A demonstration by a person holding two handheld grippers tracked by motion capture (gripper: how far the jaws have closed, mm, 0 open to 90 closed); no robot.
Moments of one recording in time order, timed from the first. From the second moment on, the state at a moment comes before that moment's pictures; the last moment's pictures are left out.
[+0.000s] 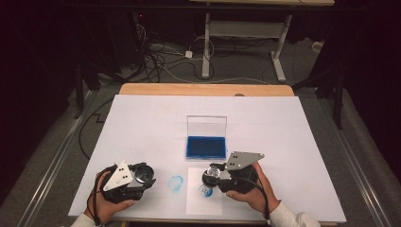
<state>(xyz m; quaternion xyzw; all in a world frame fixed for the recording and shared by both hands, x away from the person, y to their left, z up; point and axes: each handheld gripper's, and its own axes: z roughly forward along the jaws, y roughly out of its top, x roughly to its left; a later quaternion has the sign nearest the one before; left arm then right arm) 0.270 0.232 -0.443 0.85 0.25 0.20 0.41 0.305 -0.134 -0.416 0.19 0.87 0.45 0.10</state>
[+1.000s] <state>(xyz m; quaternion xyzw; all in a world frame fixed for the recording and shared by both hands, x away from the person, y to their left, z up) 0.278 0.225 -0.450 0.87 0.24 0.19 0.40 0.315 -0.155 -0.398 0.21 0.85 0.47 0.12</state>
